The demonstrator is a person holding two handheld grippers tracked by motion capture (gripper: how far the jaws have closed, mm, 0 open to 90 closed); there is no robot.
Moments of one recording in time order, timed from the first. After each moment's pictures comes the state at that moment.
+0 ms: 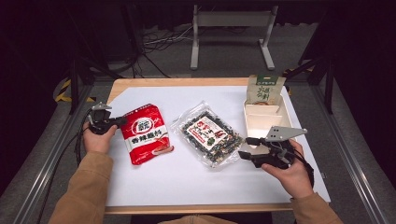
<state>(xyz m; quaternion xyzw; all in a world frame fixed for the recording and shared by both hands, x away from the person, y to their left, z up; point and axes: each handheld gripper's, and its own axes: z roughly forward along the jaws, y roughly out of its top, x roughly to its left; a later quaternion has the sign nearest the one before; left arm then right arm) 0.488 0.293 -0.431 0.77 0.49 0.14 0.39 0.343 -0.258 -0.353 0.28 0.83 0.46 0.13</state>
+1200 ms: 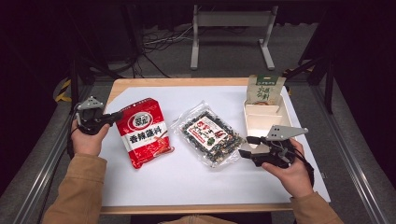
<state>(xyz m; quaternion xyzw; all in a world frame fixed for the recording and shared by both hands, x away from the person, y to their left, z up) 0.437 0.285 -0.357 0.77 0.42 0.18 0.43 0.345 -0.259 -0.352 0.28 0.83 0.46 0.14</state>
